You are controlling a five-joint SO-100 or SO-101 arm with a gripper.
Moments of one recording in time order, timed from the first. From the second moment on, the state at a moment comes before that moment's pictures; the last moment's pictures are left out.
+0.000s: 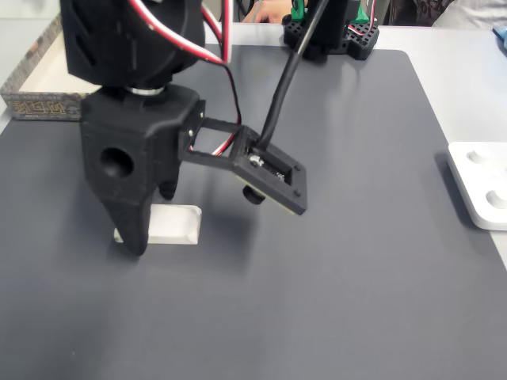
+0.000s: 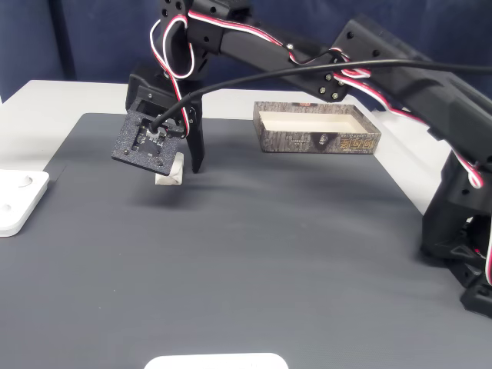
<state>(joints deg) 36.1 20.9 6.8 89.6 112.9</state>
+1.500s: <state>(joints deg) 35.8 19.5 5.1 95.0 111.8</state>
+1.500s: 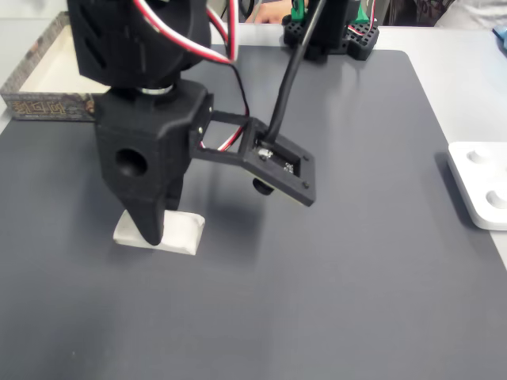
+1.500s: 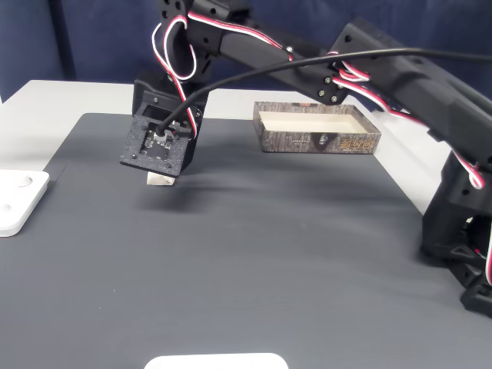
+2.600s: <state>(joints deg) 41.0 53.9 34.3 97.8 94.9</state>
